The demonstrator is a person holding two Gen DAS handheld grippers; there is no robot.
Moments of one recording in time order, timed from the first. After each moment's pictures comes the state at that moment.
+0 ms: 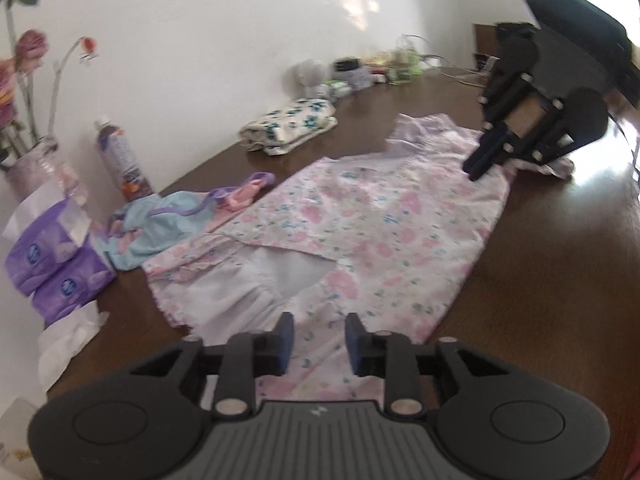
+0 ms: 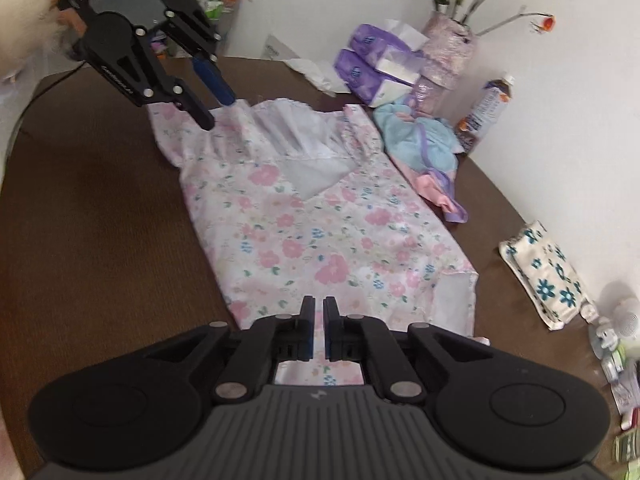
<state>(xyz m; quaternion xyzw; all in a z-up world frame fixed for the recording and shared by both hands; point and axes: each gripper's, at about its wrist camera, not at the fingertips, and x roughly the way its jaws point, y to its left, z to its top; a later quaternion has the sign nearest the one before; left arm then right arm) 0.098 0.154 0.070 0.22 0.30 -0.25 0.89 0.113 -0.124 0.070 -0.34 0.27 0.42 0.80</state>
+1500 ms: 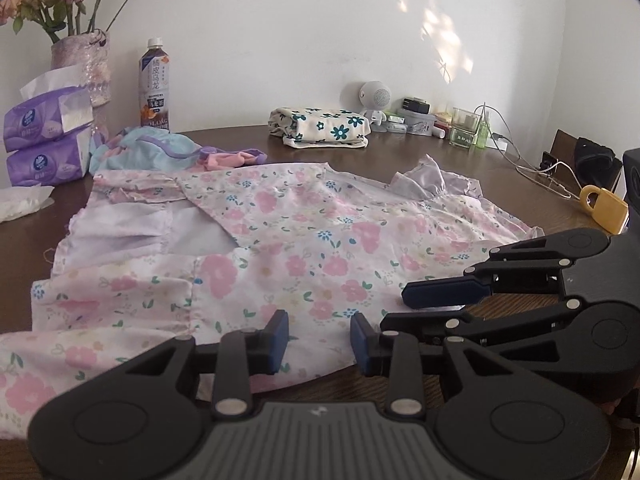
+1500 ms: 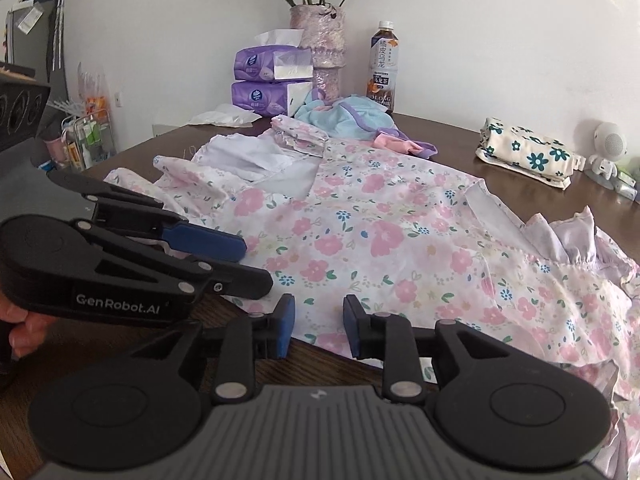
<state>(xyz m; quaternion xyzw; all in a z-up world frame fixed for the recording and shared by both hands) 0.085 0.077 0.011 0.02 0.31 -0.19 0.93 0.076 -0.105 0.007 -0.10 0.30 0.32 0.89</state>
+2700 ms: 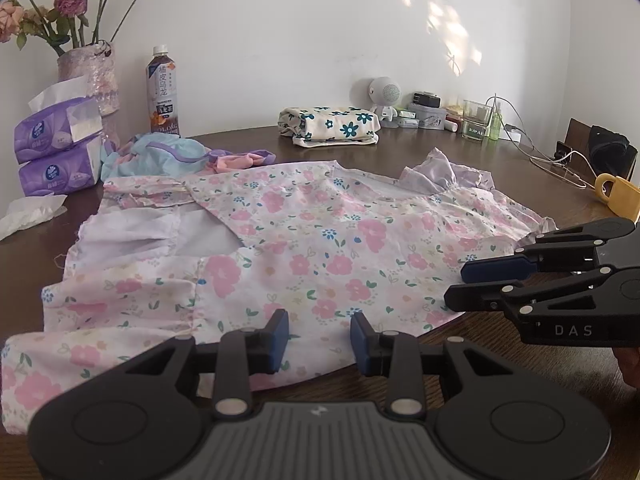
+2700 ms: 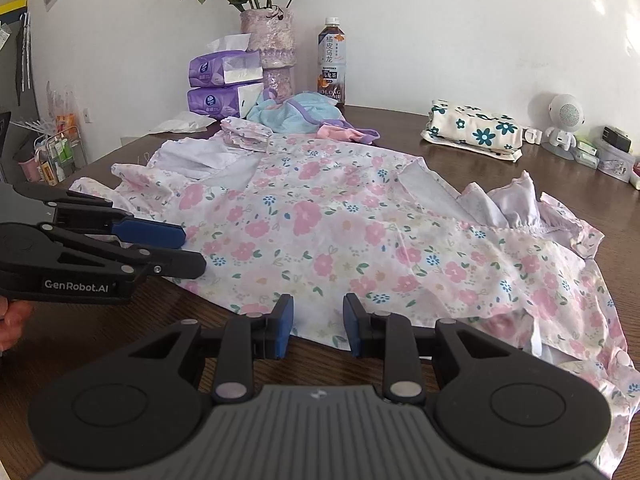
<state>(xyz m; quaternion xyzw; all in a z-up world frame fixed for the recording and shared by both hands) 0.082 0.066 0.010 0.04 0.31 -0.16 0.94 0.078 -0.151 0.005 -0.08 0.31 0.27 0.91</state>
